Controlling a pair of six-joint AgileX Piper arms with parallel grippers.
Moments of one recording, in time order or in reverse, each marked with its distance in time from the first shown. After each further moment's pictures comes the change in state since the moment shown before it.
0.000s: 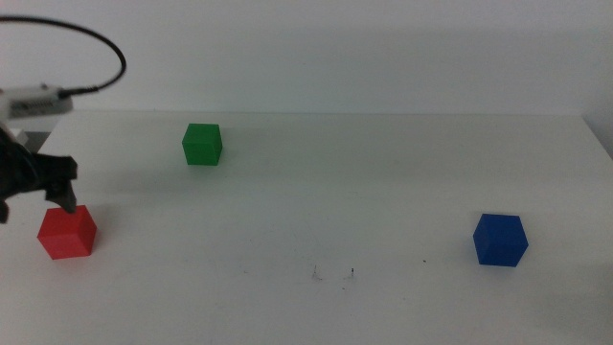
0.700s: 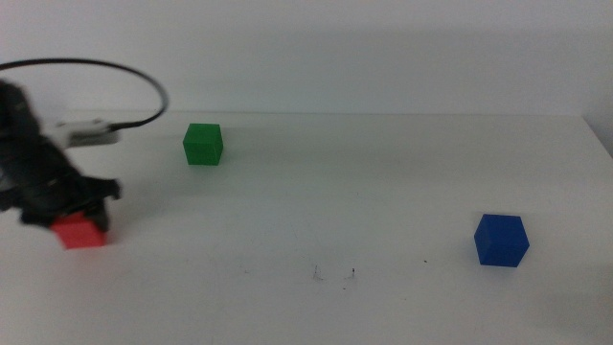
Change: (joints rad) left arm -0.061 0.255 -0.067 -0.020 -0.091 0.009; right arm 0.000 0.000 0.000 0.000 0.000 0.000
